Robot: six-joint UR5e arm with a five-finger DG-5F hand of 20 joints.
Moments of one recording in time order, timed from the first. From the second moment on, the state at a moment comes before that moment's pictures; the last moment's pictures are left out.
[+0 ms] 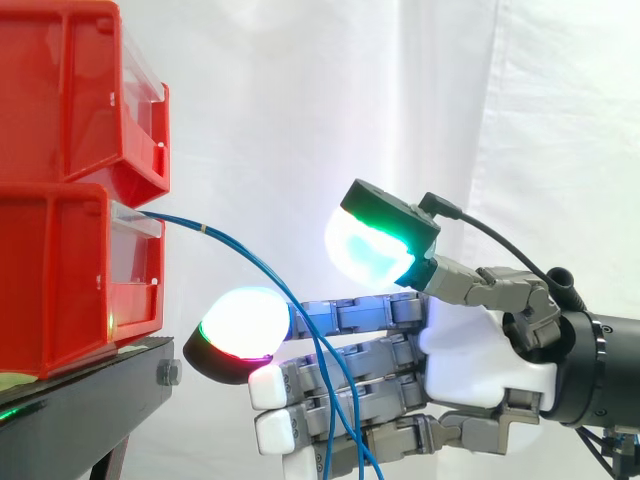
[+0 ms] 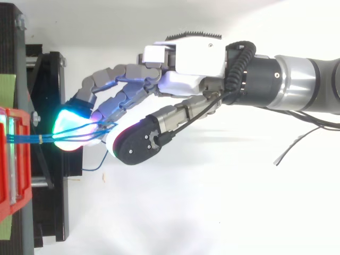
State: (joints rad) arm 0.05 -2.38 -1.27 -2.47 -1.52 0.05
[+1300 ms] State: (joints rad) arm 0.04 -2.38 -1.26 -2.46 -1.56 0.05
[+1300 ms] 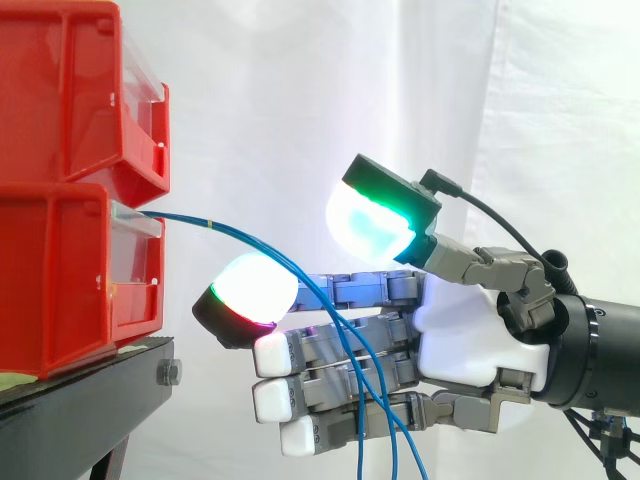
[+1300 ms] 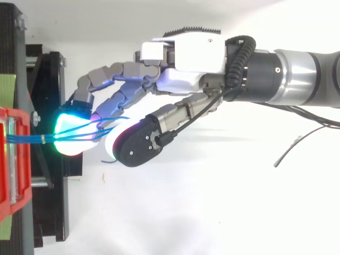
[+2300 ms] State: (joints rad) arm 0.04 -2.39 -1.24 -2.45 -1.56 0.03
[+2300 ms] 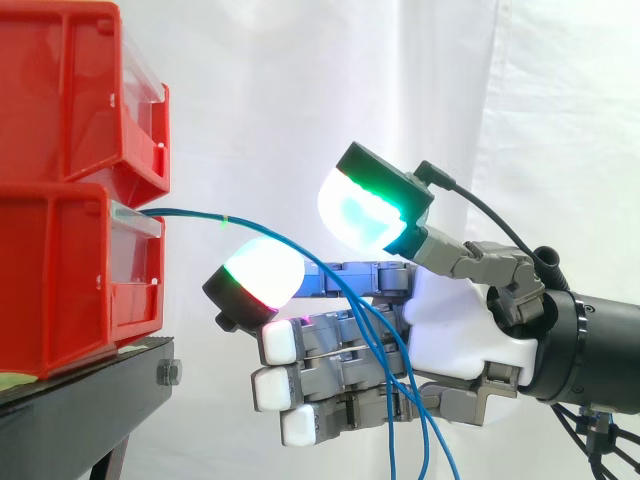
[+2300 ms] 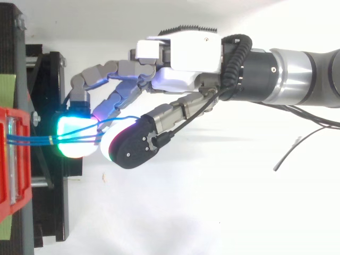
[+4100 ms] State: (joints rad) arm 0.04 -2.40 -1.17 -2.52 -1.55 0.02
